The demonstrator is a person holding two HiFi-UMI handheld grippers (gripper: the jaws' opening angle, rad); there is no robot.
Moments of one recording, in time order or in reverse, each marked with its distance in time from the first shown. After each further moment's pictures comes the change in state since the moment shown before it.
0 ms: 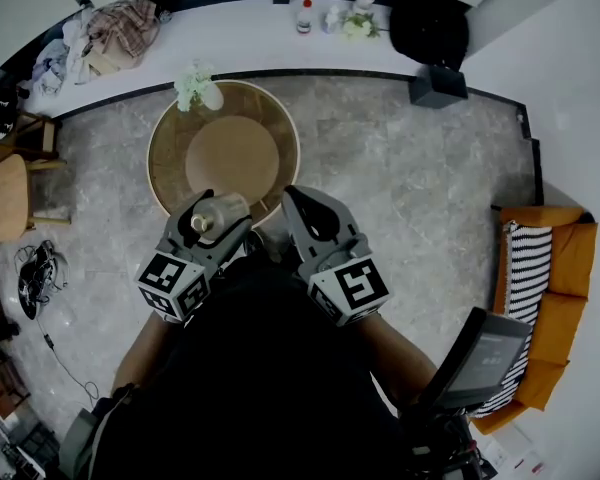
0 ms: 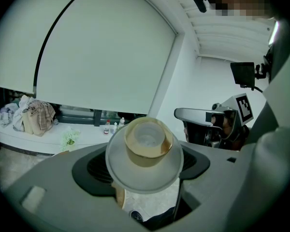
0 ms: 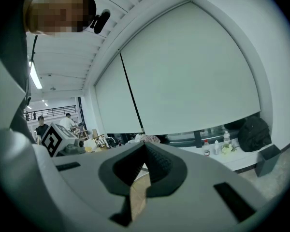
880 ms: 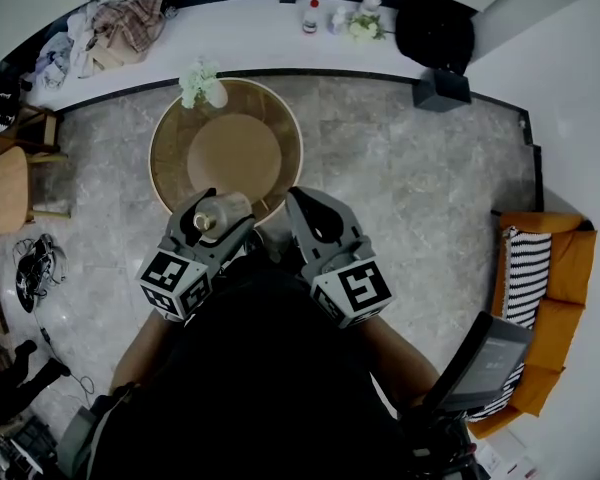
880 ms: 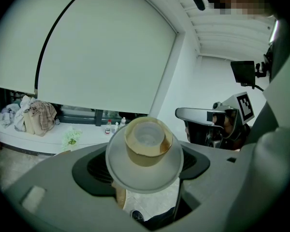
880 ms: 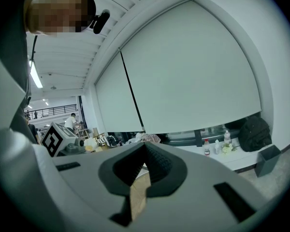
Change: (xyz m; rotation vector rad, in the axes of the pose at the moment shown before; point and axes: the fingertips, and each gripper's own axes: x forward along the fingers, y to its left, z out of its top) left arm -0.001 0.005 -0.002 -0.002 0.001 0.008; right arm 0.003 0.001 -0.002 -0.005 0.014 0.002
